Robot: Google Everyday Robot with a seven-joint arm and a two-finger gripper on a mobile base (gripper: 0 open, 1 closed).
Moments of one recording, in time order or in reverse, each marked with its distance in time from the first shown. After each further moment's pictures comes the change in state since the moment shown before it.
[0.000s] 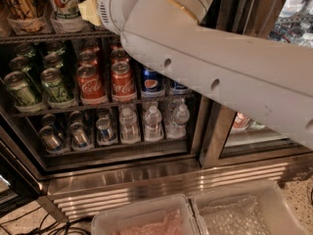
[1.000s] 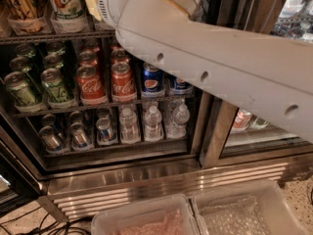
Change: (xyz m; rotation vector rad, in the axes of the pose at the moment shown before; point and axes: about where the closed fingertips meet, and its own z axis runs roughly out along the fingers) arm -0.008 -0.010 0.016 0.042 -0.008 -0.036
